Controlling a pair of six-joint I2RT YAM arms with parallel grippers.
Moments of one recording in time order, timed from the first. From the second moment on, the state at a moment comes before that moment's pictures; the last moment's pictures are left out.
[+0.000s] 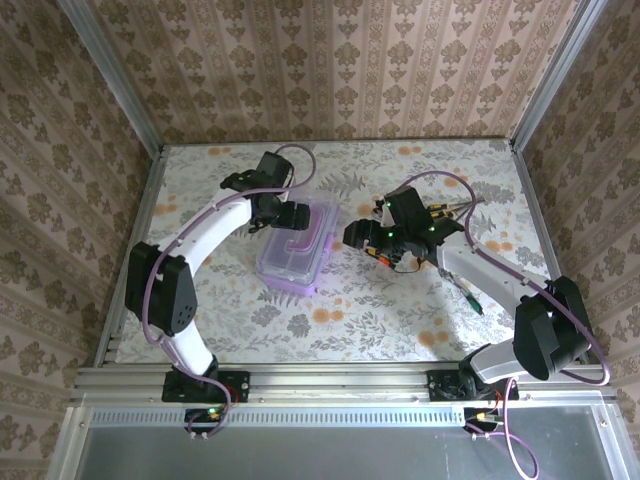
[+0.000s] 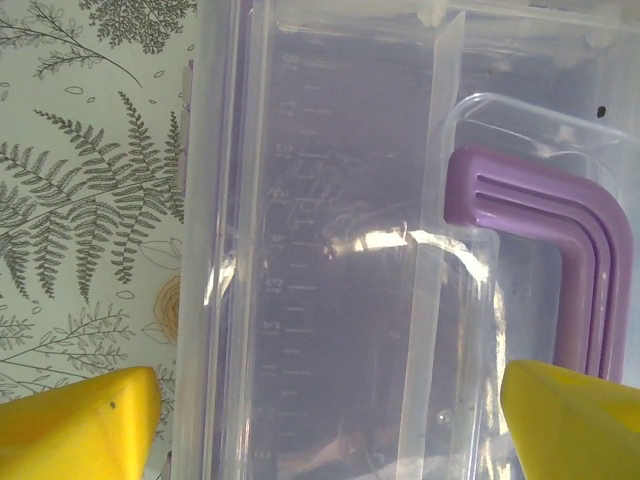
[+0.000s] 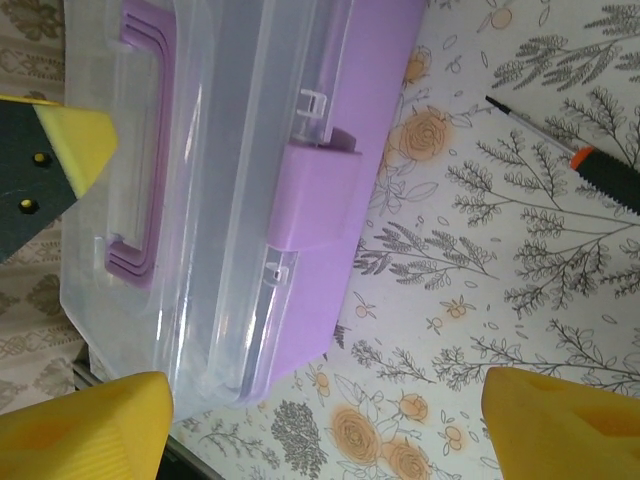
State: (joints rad) left arm -0.53 1.72 1.46 -0.86 0.00 -0.27; right arm 0.49 1.43 1.02 -0.44 -0.35 0.77
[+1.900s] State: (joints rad) left arm -0.49 1.79 1.50 -0.89 0.03 -0.22; right arm 0.46 1.65 0.85 0.21 -0.53 0.98
